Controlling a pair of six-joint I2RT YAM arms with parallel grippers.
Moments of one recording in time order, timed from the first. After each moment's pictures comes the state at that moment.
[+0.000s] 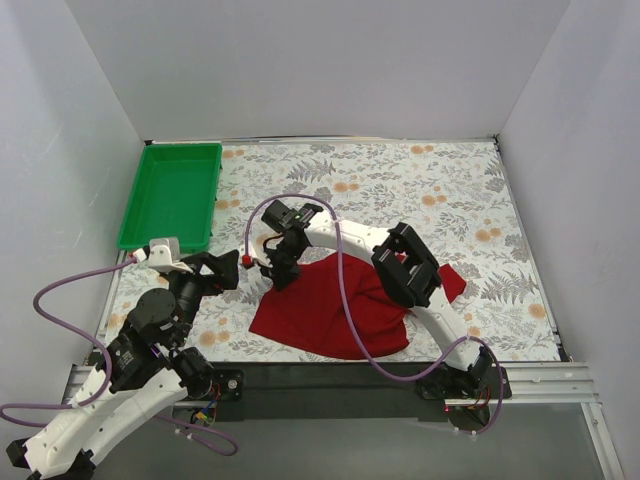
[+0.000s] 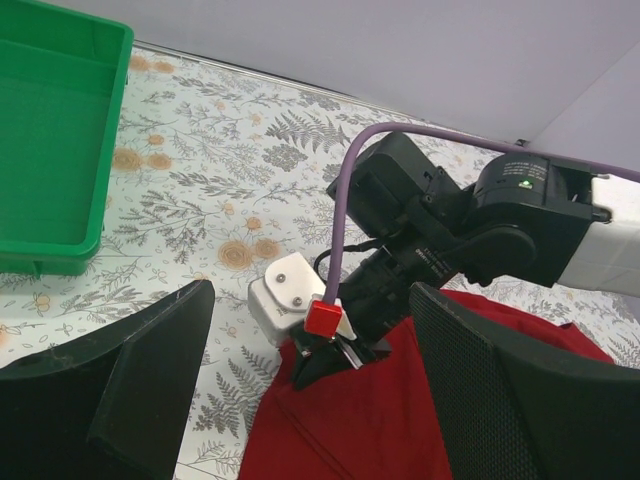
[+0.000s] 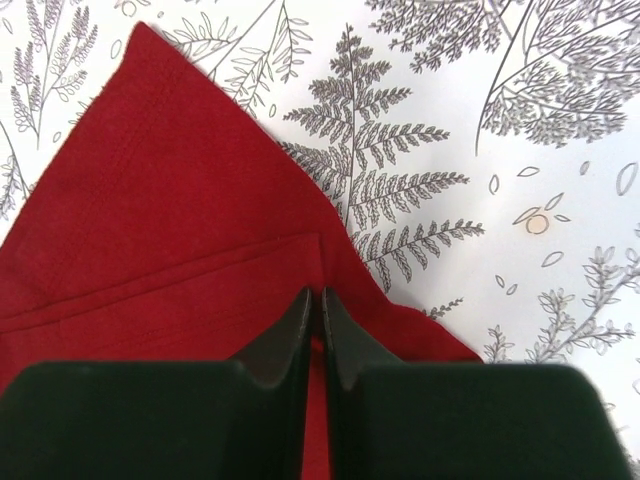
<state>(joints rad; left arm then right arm) -0.81 0.28 0.62 -0.40 -0.63 -0.43 0.96 2.33 1.92 -0.87 -0.69 -0.89</state>
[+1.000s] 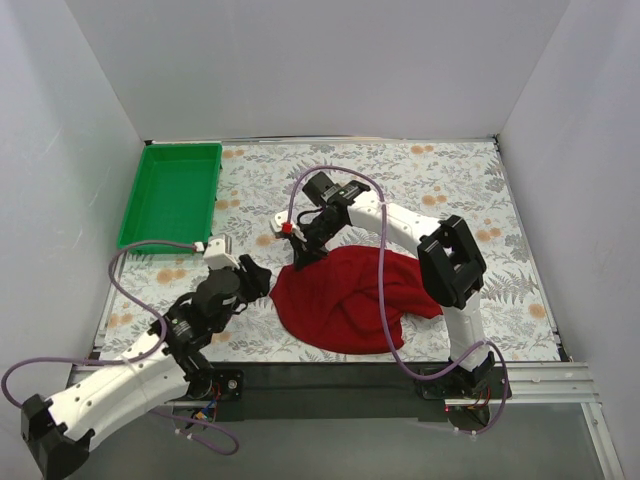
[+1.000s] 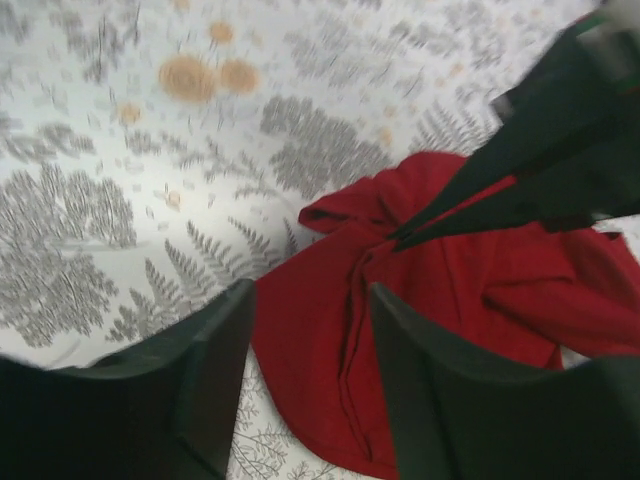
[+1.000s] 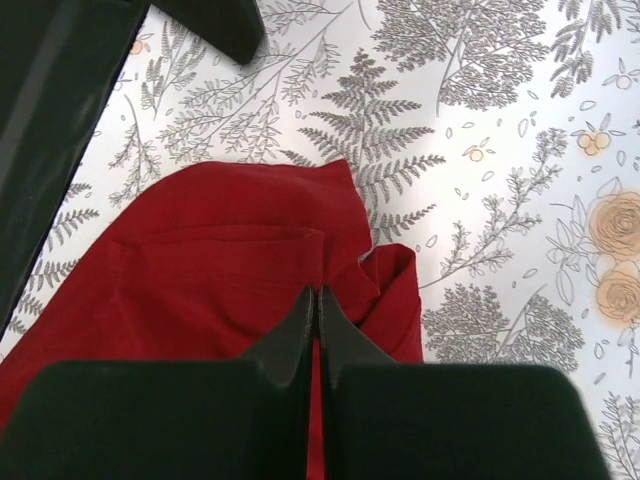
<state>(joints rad) -0.81 0.56 0.47 -0.30 -0.49 -0.71 0.79 2.06 1.72 -0.87 -0.91 -1.00</state>
